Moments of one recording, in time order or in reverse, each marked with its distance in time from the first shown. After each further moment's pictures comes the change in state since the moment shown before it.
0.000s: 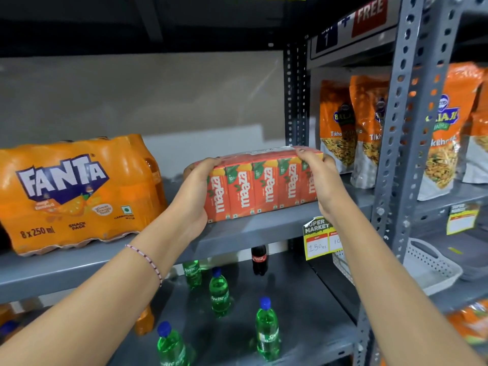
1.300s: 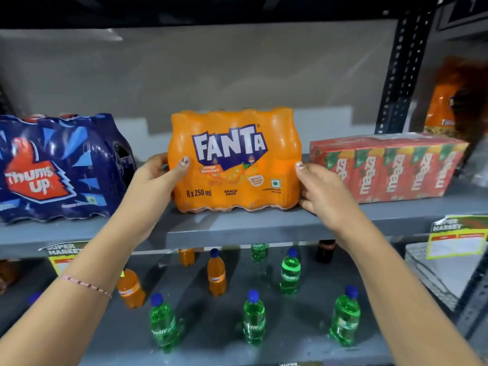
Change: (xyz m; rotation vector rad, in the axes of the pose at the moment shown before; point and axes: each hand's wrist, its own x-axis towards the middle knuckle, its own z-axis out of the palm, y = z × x) left_hand -0.043 0.049 -0.251 0.348 0.171 0.340; right_hand -0.113 0.013 0.180 -0.197 -0.460 -0.065
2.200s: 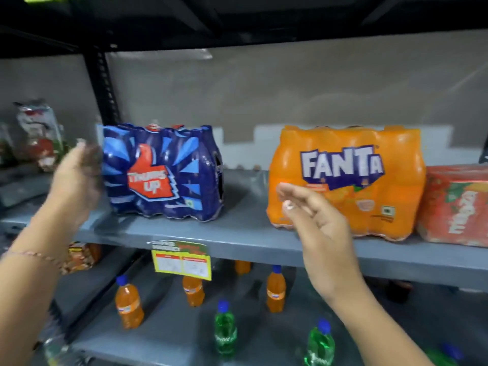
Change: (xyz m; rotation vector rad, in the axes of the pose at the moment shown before) left_hand 0.028 0.005 -0.254 -0.234 0.544 -0.037; right_hand -0.042 -0.027 0.146 0.241 -0.064 -0.292
